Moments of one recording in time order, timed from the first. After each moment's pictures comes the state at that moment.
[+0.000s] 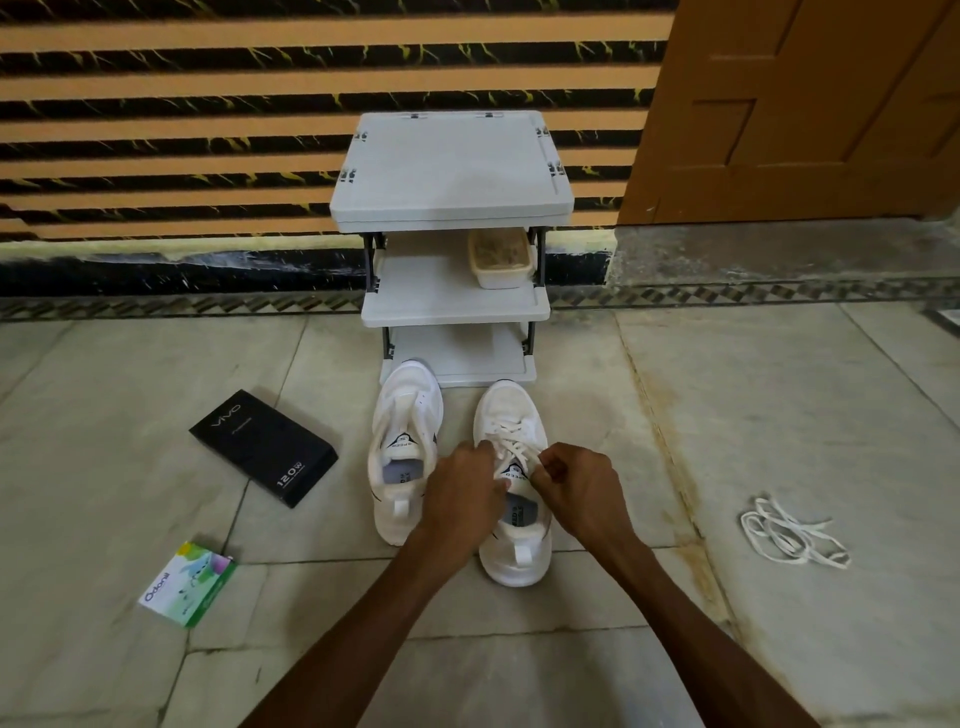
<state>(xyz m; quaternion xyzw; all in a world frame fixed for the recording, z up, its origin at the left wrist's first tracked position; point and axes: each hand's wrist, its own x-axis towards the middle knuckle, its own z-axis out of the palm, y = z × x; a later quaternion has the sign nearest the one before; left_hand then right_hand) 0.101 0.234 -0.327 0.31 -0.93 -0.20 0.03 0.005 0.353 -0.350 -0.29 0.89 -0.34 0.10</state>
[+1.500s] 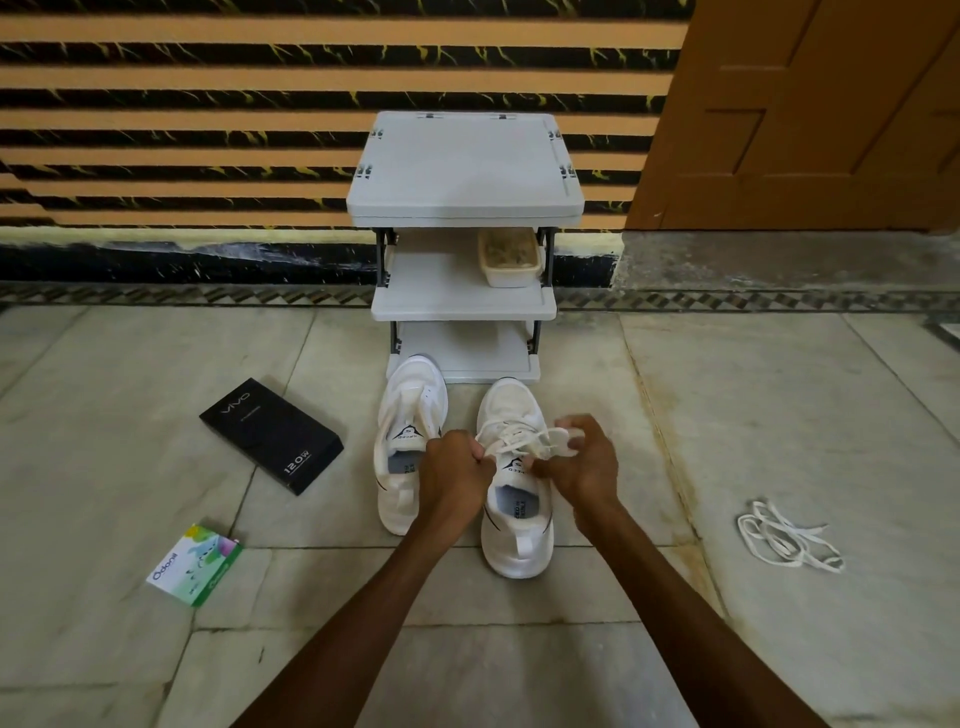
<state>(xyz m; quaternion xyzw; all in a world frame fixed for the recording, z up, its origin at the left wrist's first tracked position) 0.103 0.227 -0.321 0.41 -0.83 -0.35 0.12 0.008 0.335 -0.326 -0.05 0.80 -0.56 0.20</state>
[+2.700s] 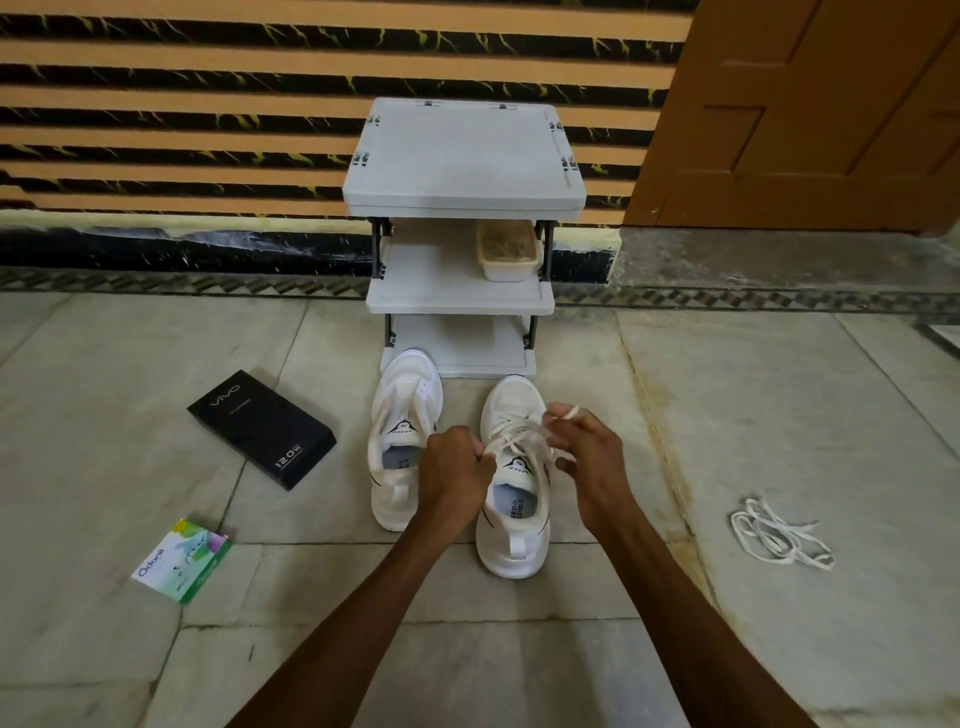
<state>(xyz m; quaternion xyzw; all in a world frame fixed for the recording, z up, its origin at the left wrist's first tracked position) 0.104 0.230 -0.317 0.40 -0.84 -0.35 0.11 -0.005 0.342 -0.330 -0.02 0.66 -0.69 0.28</state>
